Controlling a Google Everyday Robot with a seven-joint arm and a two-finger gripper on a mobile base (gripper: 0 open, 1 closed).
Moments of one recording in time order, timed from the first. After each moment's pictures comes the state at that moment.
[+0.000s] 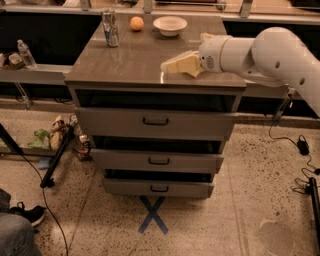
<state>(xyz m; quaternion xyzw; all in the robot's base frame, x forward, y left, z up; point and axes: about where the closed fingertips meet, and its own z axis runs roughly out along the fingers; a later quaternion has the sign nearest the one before) 0.727 -0.074 0.934 -0.36 0.70 0.20 0.58</state>
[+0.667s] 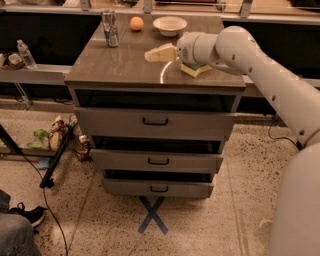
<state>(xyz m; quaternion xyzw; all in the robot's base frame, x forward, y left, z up) 0.829 -0.030 0.905 -0.32 0.72 0.22 0.58</state>
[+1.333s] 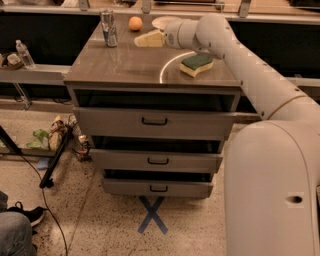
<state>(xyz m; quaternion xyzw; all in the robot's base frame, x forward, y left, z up) 0.896 0.005 0.922 -0.30 0.71 0.20 0.60</state>
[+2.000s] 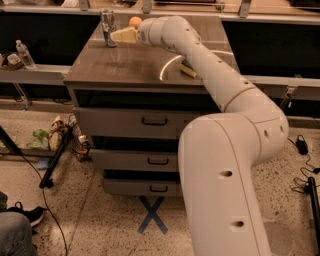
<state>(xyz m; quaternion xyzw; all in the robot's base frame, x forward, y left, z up) 0.945 0.084 0.913 -0.27 0.71 0.21 0.61</state>
